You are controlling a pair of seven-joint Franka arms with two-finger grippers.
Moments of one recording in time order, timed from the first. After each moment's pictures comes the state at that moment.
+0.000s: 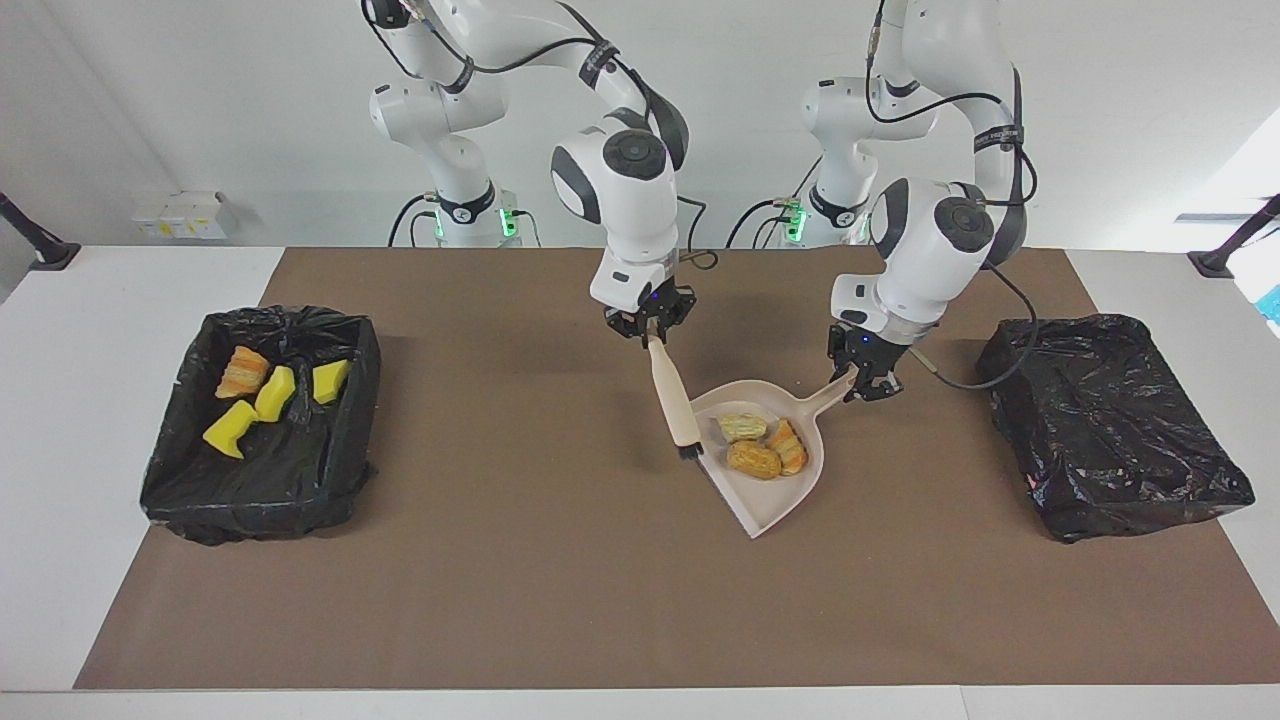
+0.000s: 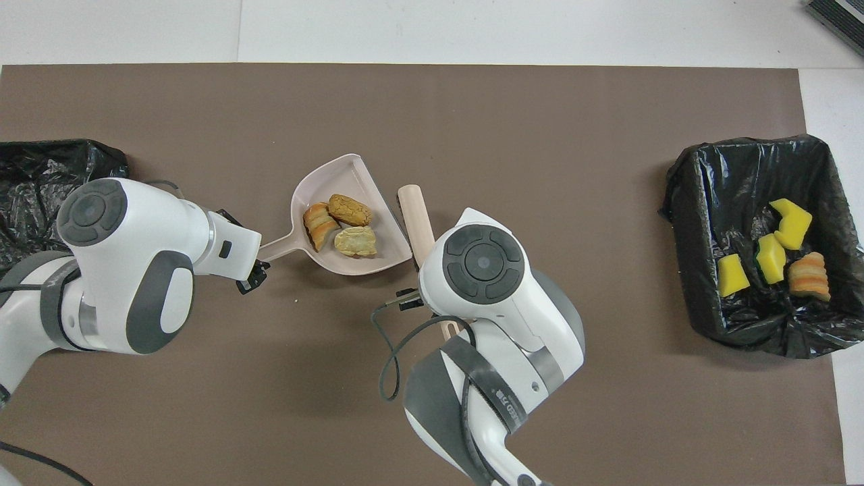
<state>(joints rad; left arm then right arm) -0.10 0.08 -0.13 -2.12 -0.13 2.23 0.96 0.36 0.17 0.29 -1.83 0.01 2.01 0.41</state>
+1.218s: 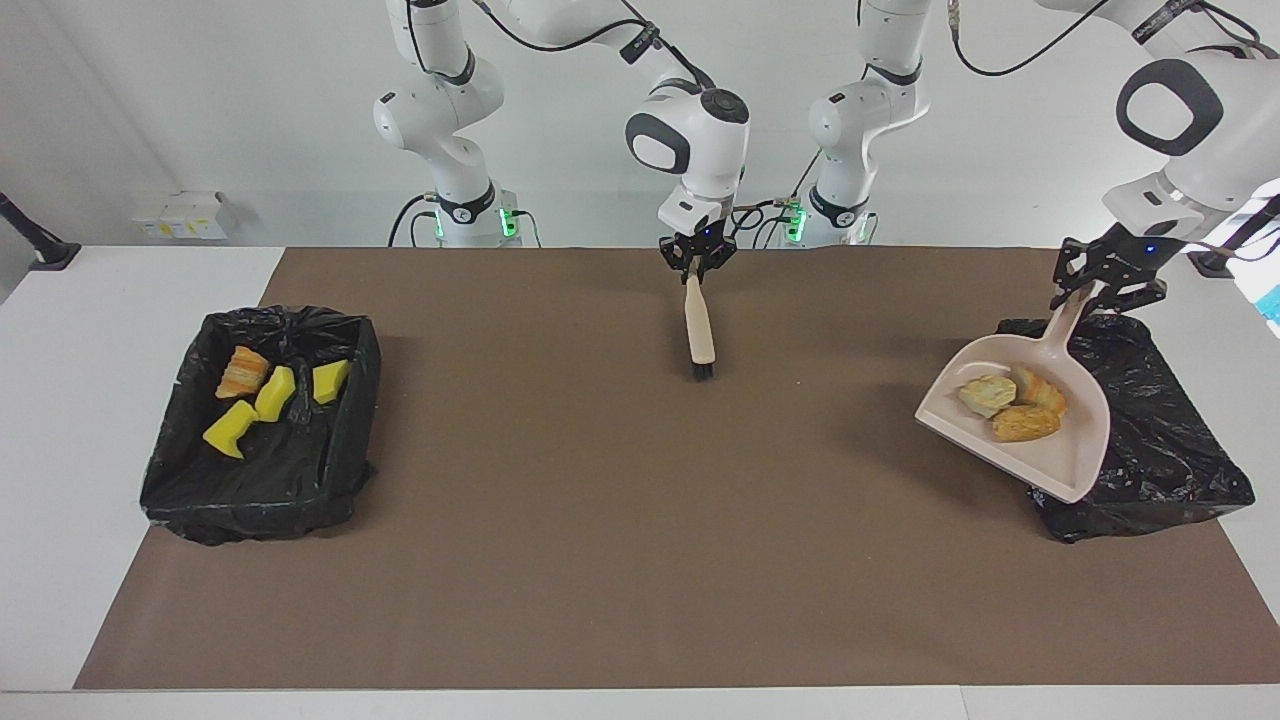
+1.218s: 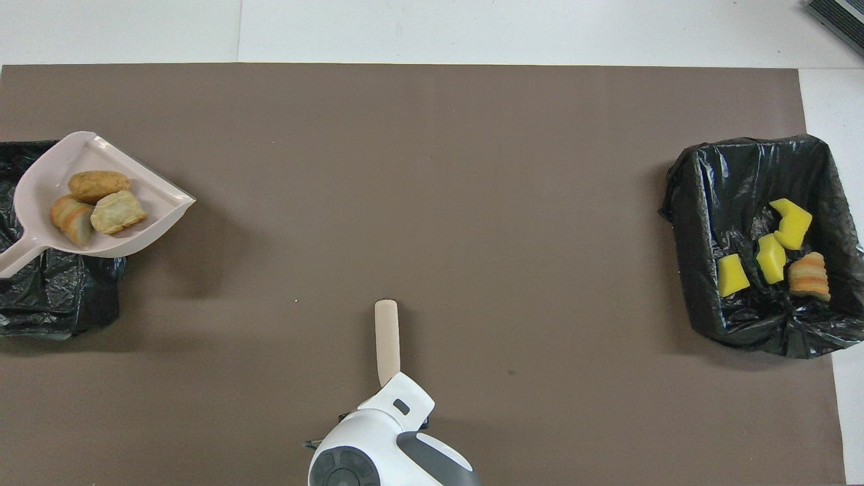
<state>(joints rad) 0.47 -0.07 -0.09 -1.91 -0.13 1.82 1.01 0.70 0.16 0.30 -2.11 -0.10 2.22 1.00</state>
